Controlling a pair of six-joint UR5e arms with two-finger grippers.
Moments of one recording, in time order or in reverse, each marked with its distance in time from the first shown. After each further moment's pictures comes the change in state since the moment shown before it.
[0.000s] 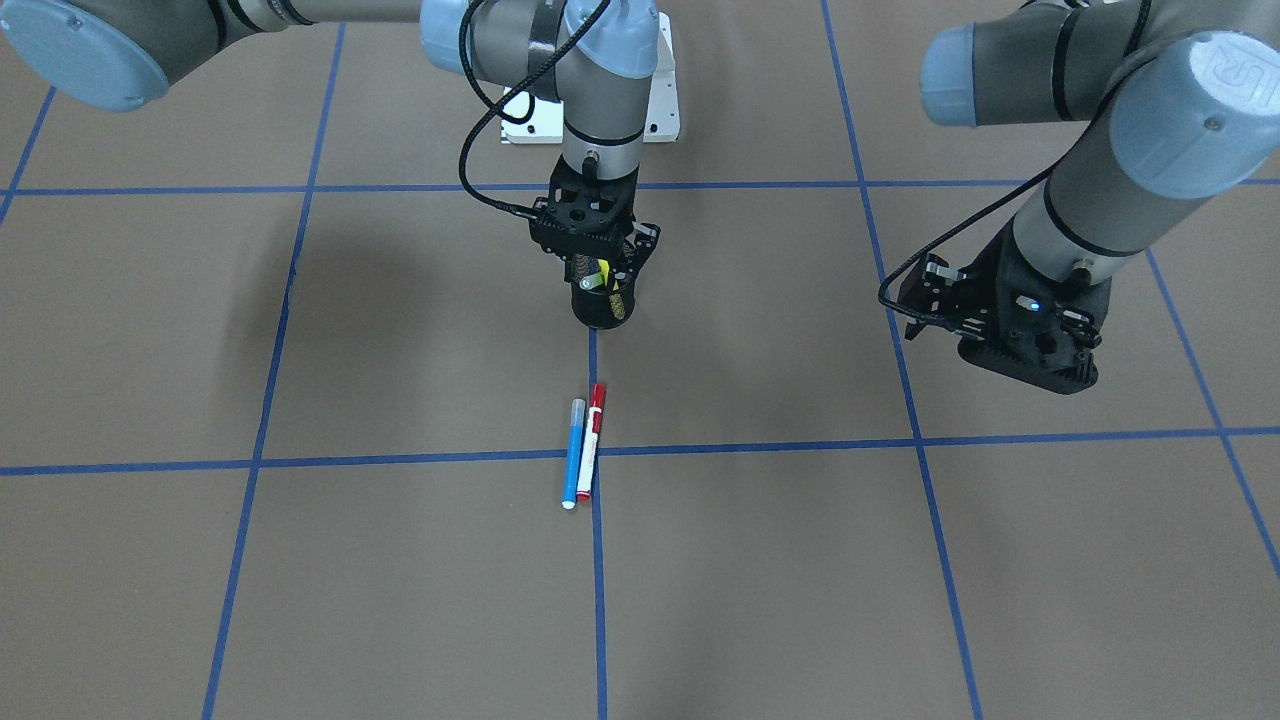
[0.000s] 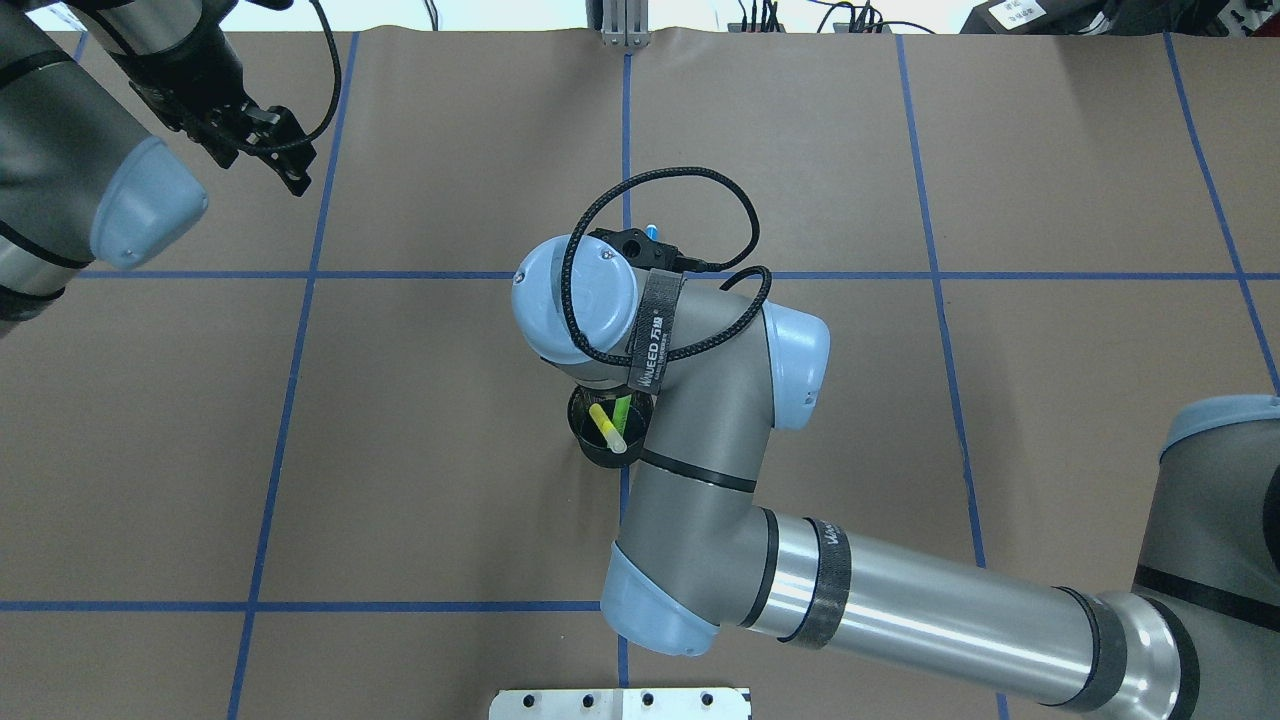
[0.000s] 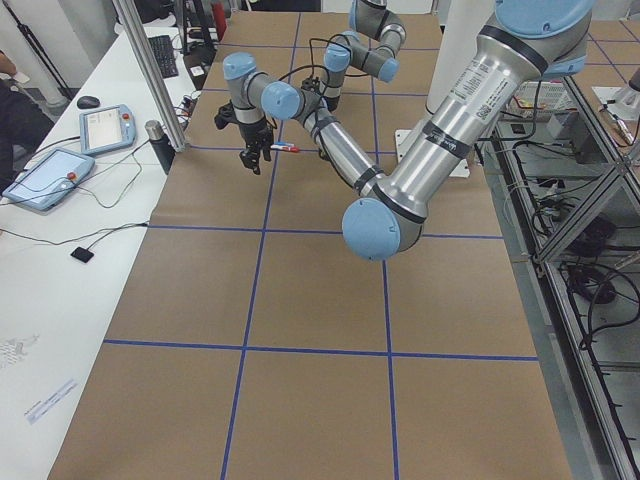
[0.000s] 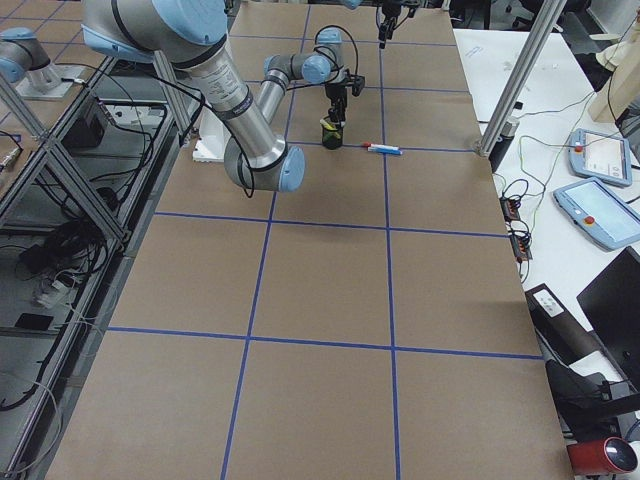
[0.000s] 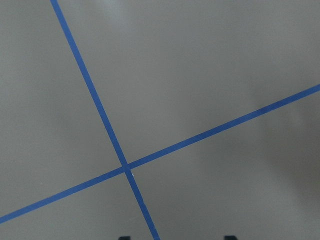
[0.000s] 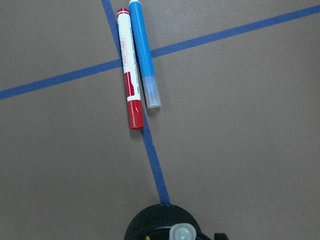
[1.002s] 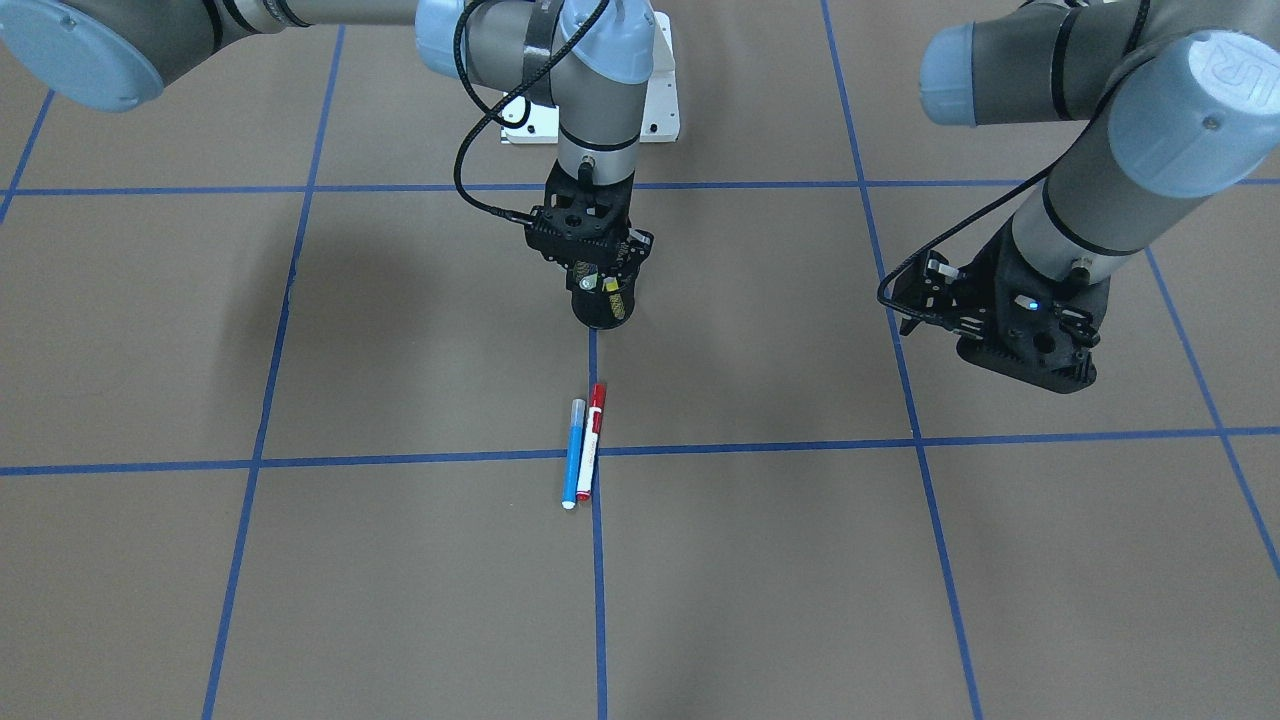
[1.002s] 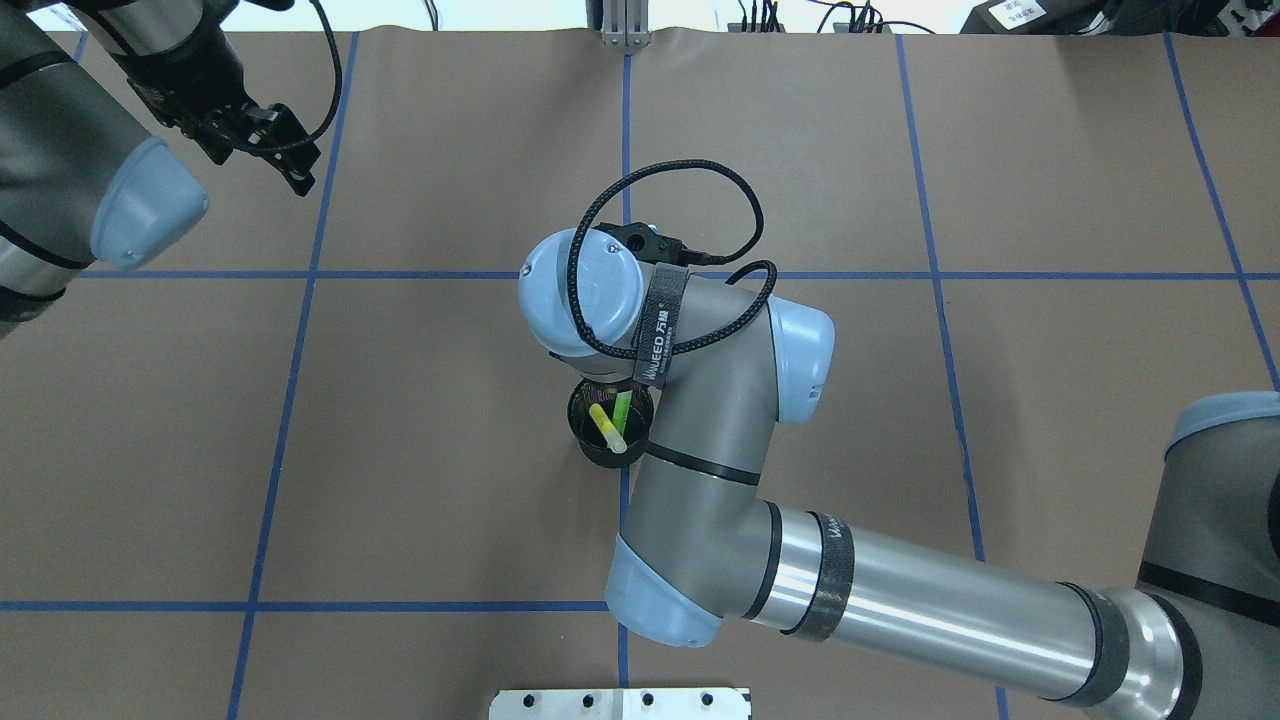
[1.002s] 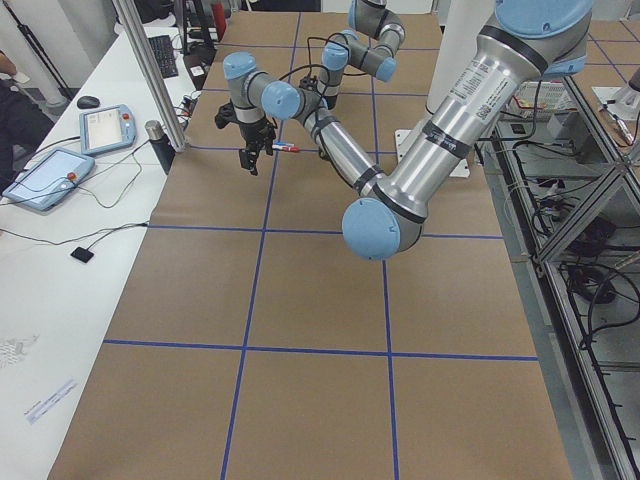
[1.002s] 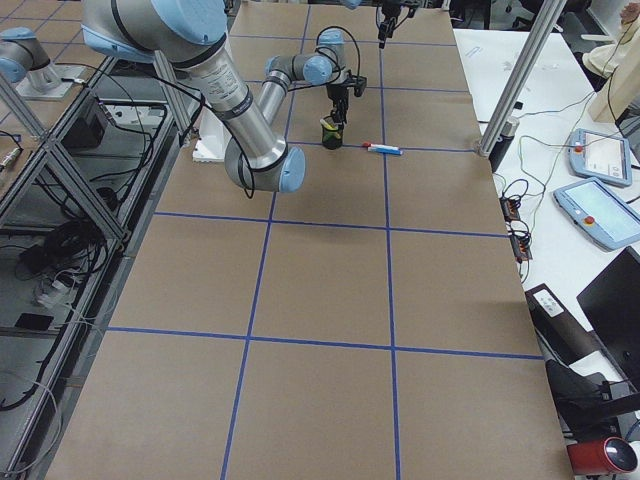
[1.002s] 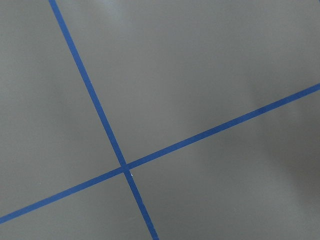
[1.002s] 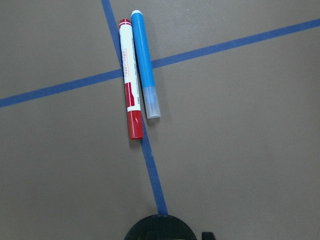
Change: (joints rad) left arm 0.001 0.000 0.000 0.001 -0.001 0.000; right arm 0.007 -0.003 -0.003 0.001 -0.002 -0.013
